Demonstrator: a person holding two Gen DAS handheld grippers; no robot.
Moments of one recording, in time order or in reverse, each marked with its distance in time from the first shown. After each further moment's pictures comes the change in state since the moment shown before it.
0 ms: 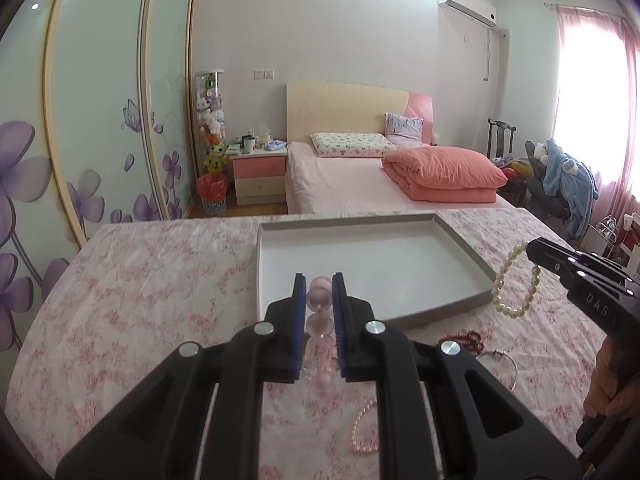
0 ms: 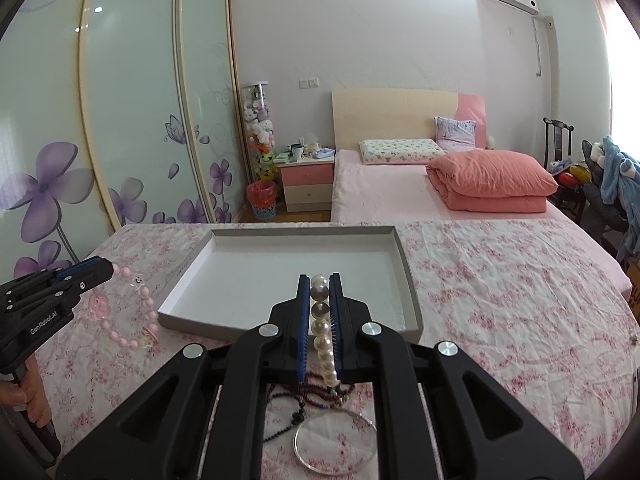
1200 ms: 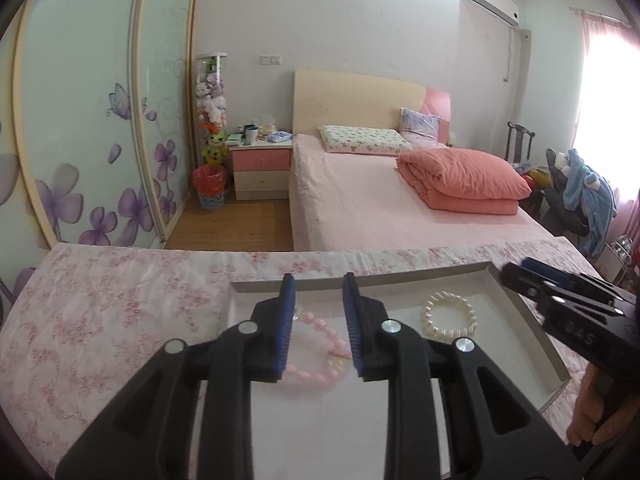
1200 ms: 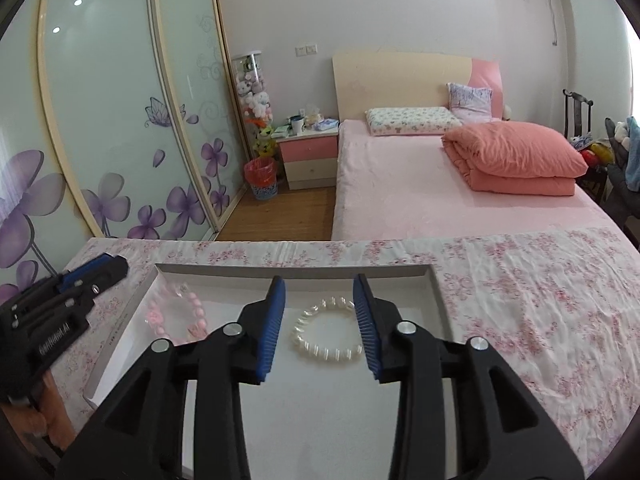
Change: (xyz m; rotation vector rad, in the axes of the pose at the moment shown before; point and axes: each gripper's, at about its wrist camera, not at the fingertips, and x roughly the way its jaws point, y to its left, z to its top) left arm 0.165 0.014 0.066 -0.061 0.043 0.023; right arm 0.160 -0.022 0.056 0.036 0.124 0.025
